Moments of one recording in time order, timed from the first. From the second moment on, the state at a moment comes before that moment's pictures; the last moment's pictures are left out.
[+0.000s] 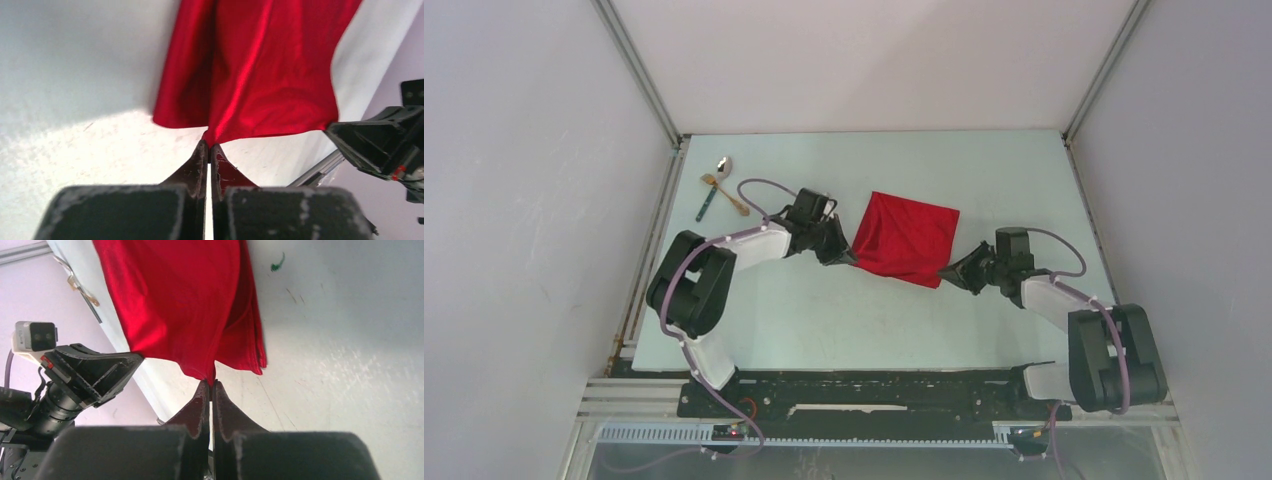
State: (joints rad) left arm -0.49 1.77 1.01 -0.18 0.35 -0.83; right arm 0.12 1.32 0.48 0.01 -0.44 1.09
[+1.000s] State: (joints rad) left arm -0.44 1.86 1.09 -0.20 0.36 -0.82; right arm 0.13 1.51 0.53 0.08 -0.50 1.04
